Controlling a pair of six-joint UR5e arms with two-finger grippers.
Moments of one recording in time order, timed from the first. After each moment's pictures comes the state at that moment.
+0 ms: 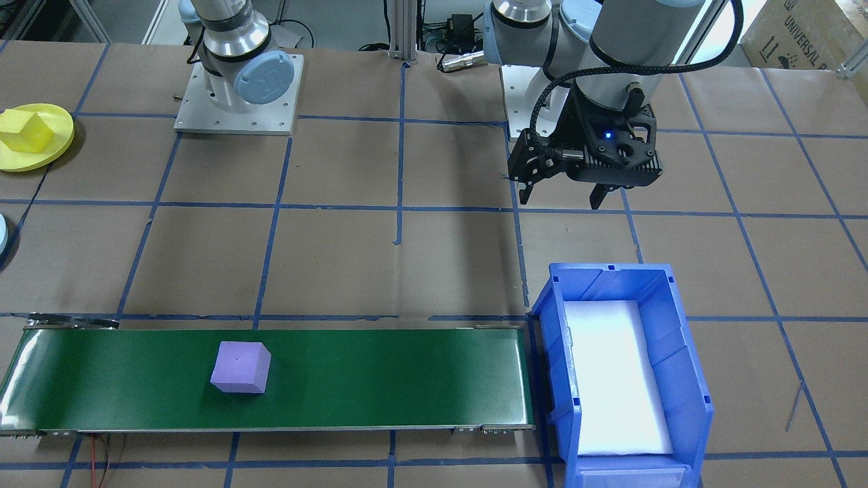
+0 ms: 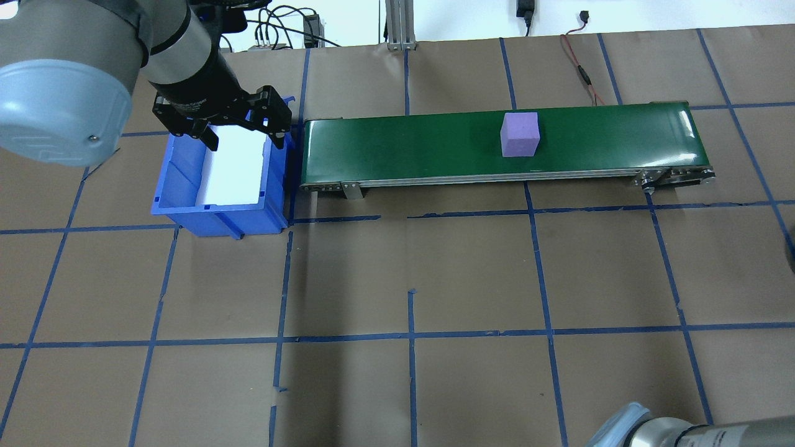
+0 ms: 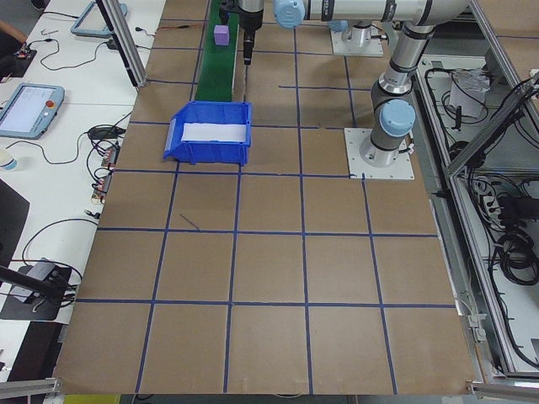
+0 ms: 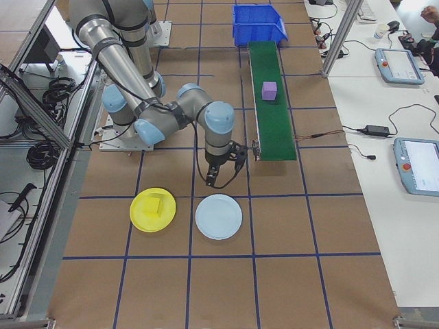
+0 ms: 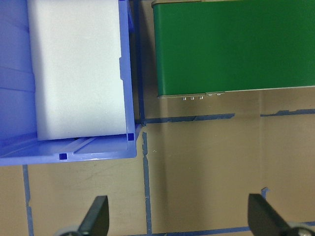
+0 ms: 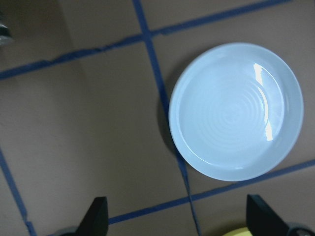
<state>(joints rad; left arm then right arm) -1.63 -1.60 -1.60 -1.42 1.54 -0.02 0.74 -1.43 1.79 -1.95 -1.63 -0.60</state>
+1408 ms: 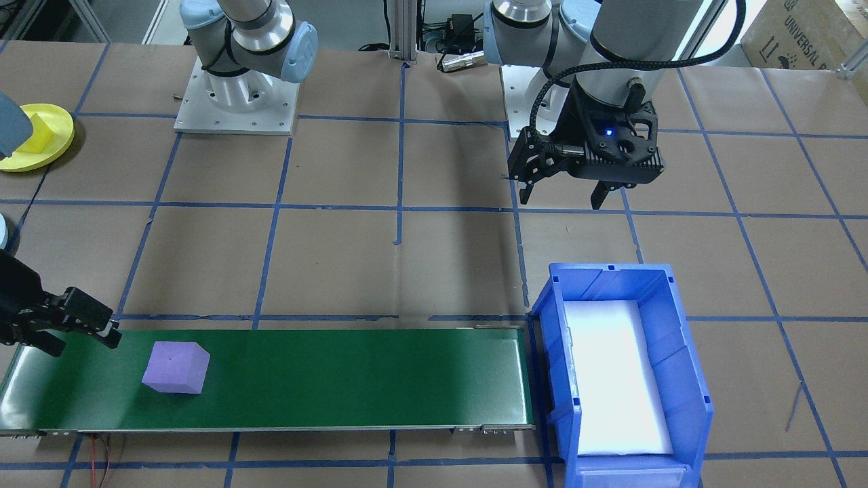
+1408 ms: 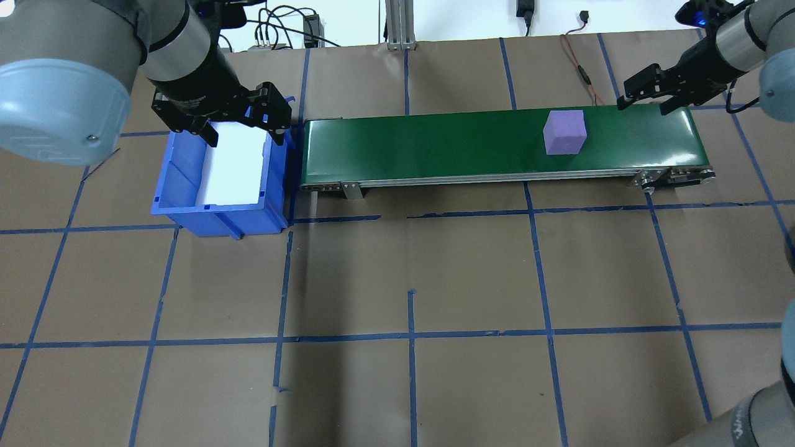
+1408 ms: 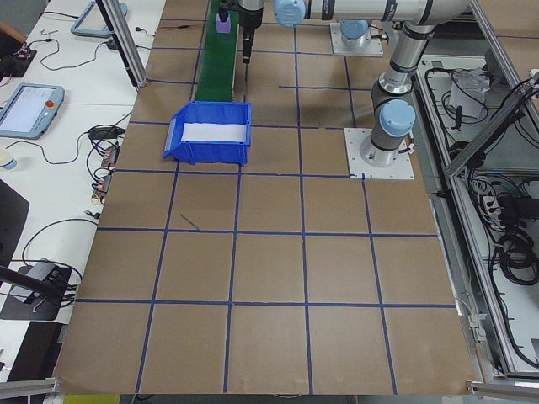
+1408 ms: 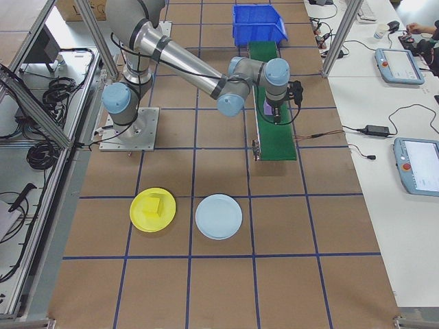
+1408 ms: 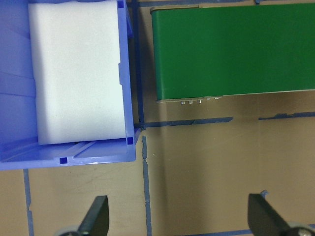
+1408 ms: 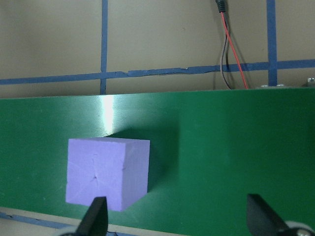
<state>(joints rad) -1.63 -1.60 -1.60 -1.41 1.54 -0.01 1.18 -1.22 1.62 -2.05 -1.21 -0.36</state>
